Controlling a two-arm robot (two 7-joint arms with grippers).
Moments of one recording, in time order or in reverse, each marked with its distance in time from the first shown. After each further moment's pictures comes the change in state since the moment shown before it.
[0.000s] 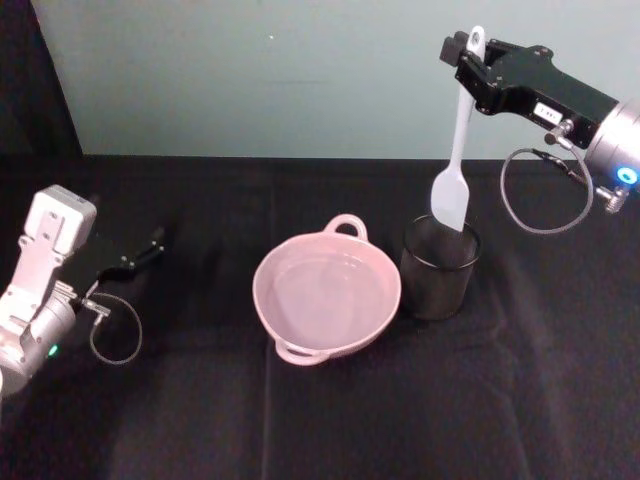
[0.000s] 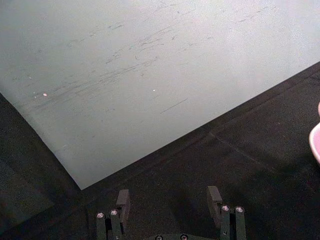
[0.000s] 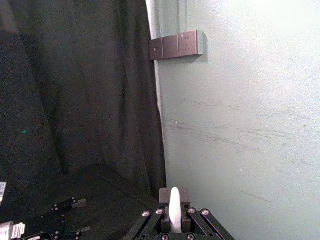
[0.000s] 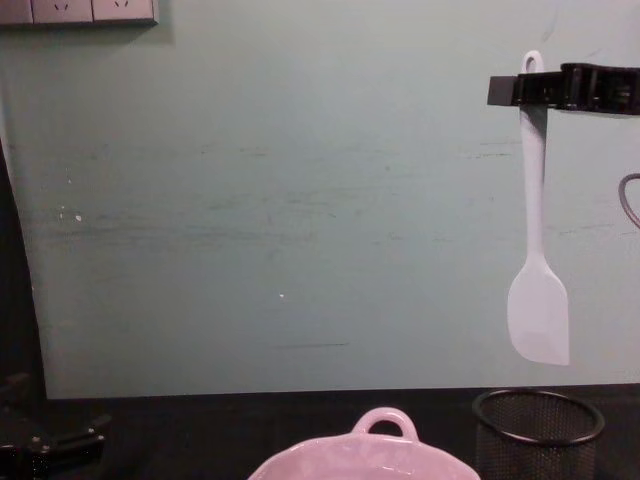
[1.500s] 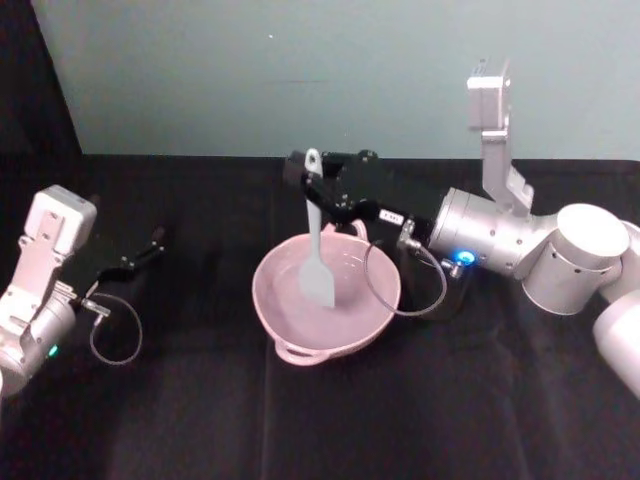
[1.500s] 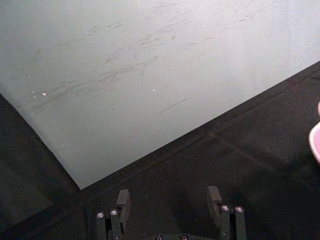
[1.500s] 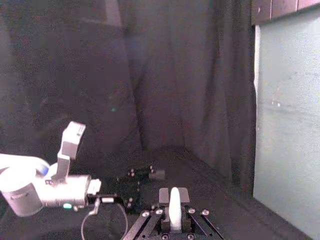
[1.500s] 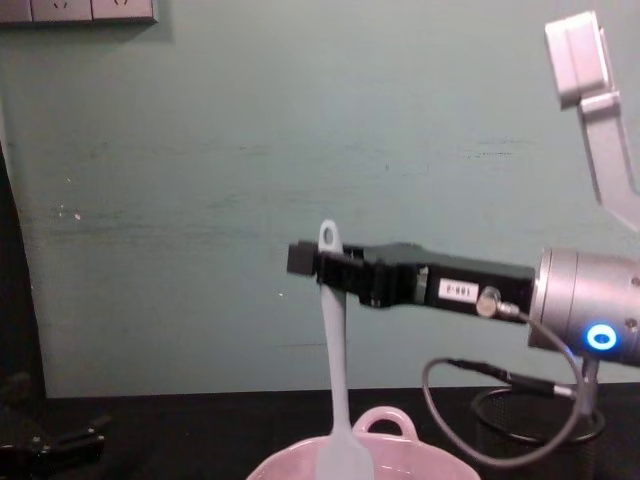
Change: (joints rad) left arm 0.000 0.000 0.000 0.000 0.000 0.000 0.000; right arm 0.143 -0.264 -0.263 0.471 -0.093 -0.294 0.383
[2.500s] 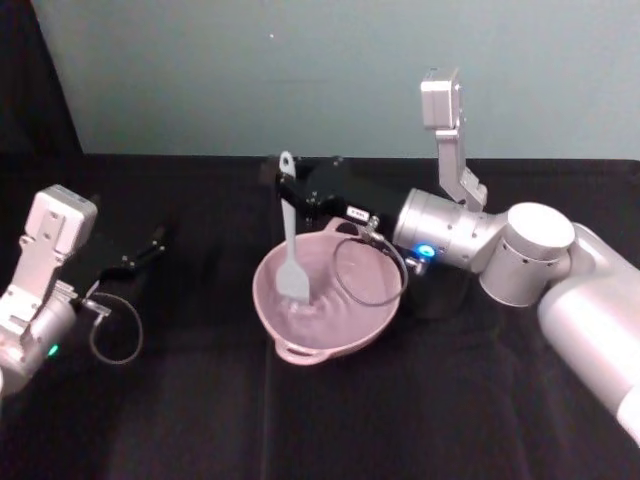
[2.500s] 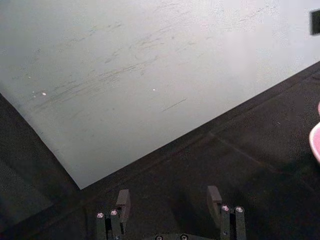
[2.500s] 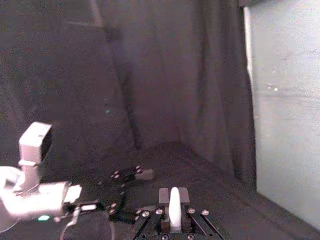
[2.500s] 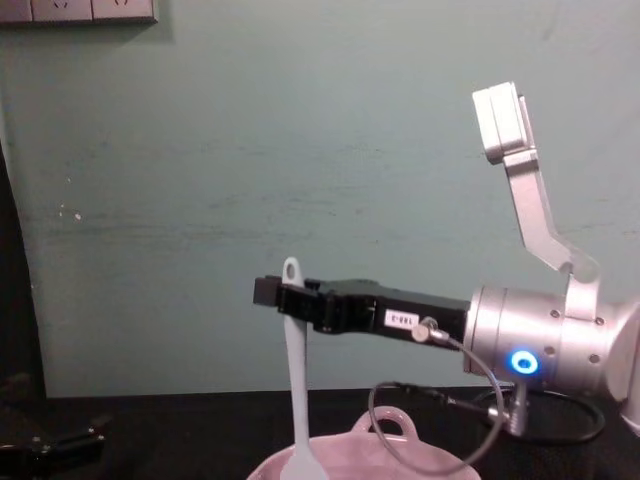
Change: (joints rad) left arm 0.000 0.000 0.000 0.000 0.000 0.000 0.000; right arm 0.093 -0.159 0.007 0.283 -0.023 -0.029 0.053
